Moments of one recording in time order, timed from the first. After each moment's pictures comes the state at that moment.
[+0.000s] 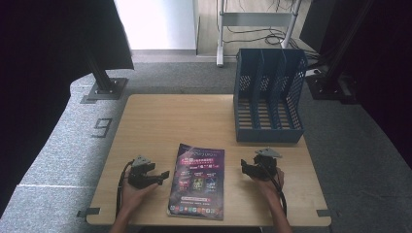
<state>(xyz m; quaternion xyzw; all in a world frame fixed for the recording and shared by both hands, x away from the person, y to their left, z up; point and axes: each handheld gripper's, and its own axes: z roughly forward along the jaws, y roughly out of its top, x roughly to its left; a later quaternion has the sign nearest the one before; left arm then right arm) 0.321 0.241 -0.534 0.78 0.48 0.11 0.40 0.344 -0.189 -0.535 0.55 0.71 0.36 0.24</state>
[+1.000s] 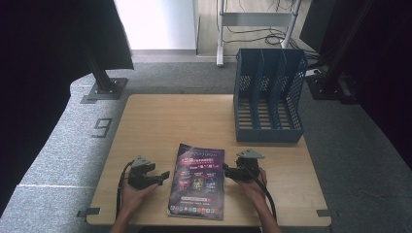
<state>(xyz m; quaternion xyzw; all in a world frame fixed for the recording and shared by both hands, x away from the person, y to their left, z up) 0.319 0.240 -0.532 0.77 0.48 0.11 0.40 0.338 -0.135 -0.530 0.50 0.74 0.40 0.20</state>
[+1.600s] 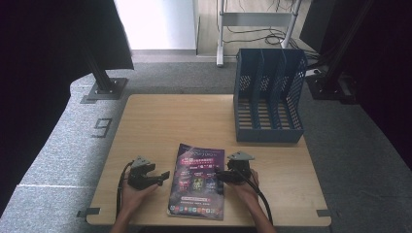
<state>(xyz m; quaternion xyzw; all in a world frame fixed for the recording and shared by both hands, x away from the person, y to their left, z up) 0.317 0.239 -0.531 0.77 0.48 0.11 0.40 0.335 -0.110 -0.537 0.48 0.76 0.40 0.18</state>
